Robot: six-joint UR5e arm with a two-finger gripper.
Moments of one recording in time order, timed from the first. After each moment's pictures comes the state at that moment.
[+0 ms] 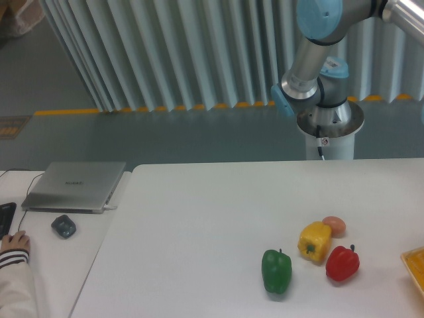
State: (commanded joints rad) arm 2.70 -2.08 -1.32 -1.09 1.51 1.81
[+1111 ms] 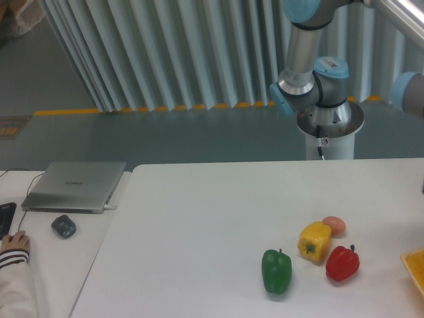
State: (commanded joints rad) arm 2.57 -1.90 -1.48 -1.24 1.51 1.70
